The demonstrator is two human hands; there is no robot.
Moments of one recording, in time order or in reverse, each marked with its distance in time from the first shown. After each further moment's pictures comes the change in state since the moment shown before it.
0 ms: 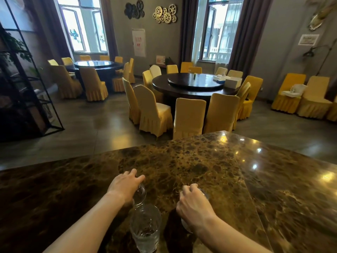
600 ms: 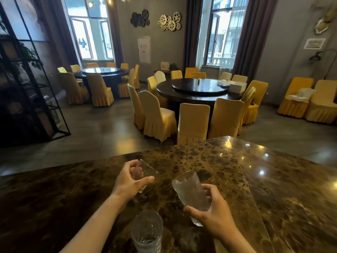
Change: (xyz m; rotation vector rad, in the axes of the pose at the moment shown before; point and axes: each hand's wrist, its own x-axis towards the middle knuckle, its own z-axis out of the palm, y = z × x) left_hand -0.010 0.008 -0.028 -1.451 0.348 -0.334; right_hand -0.027 0.013 0.044 1.756 0.504 0.612
